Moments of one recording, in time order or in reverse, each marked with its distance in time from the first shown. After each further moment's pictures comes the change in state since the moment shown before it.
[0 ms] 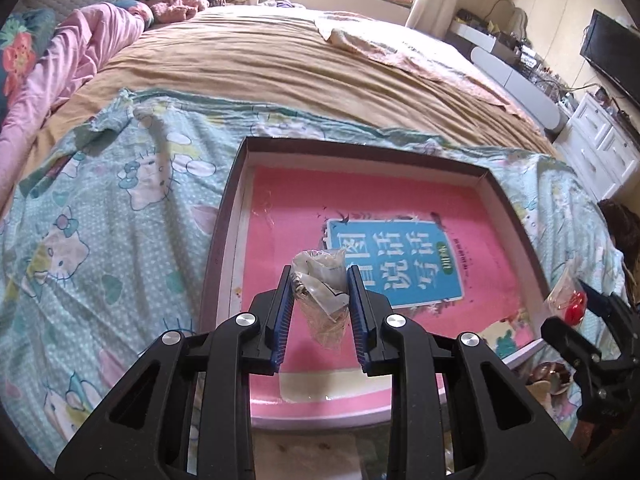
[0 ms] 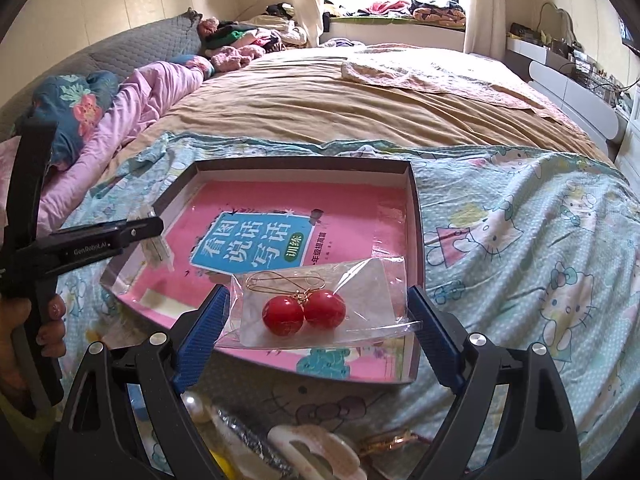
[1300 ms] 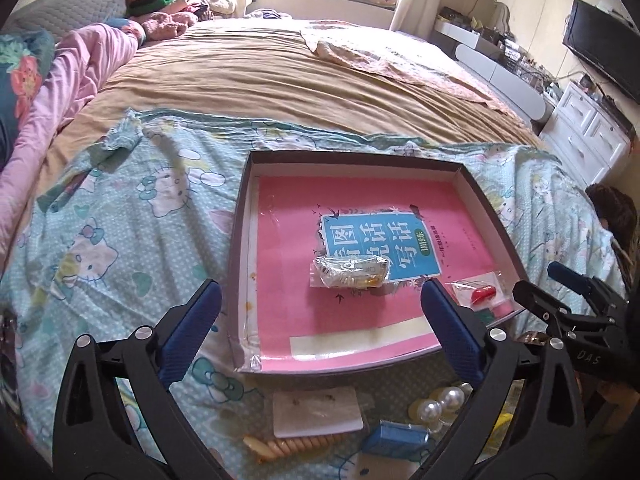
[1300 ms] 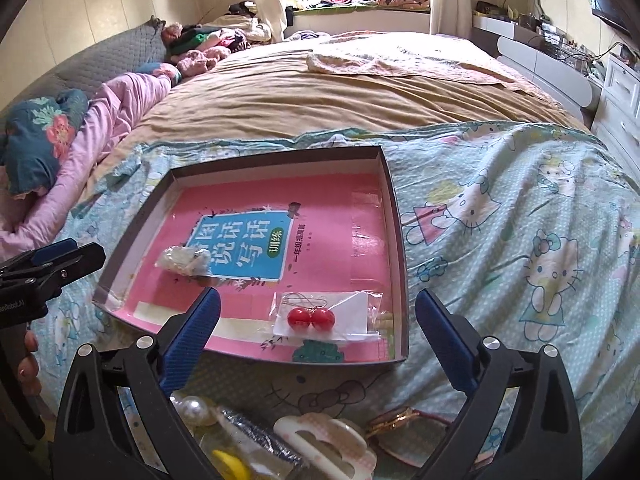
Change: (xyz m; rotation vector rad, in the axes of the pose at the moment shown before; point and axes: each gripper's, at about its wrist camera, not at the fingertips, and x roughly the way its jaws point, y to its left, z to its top) left arm -0.053 0.000 -0.006 0.049 -0.027 -0.015; right arm -0.011 -0.004 -0.002 0.113 0.022 -0.062
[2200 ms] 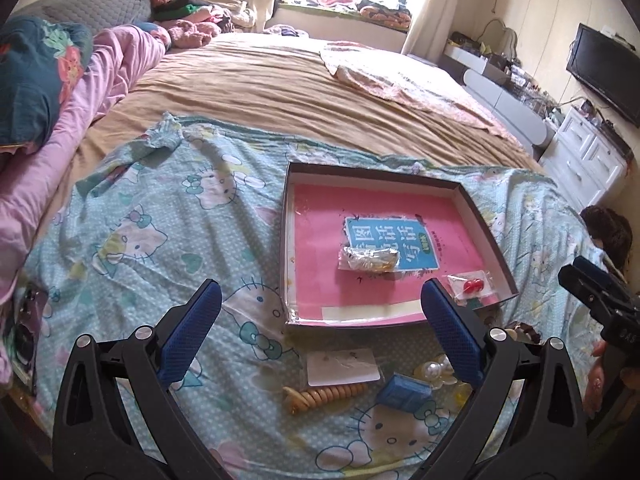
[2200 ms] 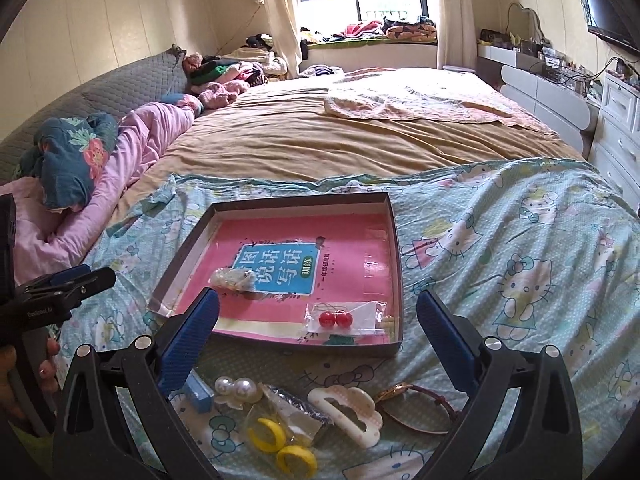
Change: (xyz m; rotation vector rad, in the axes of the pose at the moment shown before) left arm -0.062 0.025 -0.020 -0.052 -0.074 0.011; right arm -0.082 0.016 -0.003 -0.019 -0.125 0.044
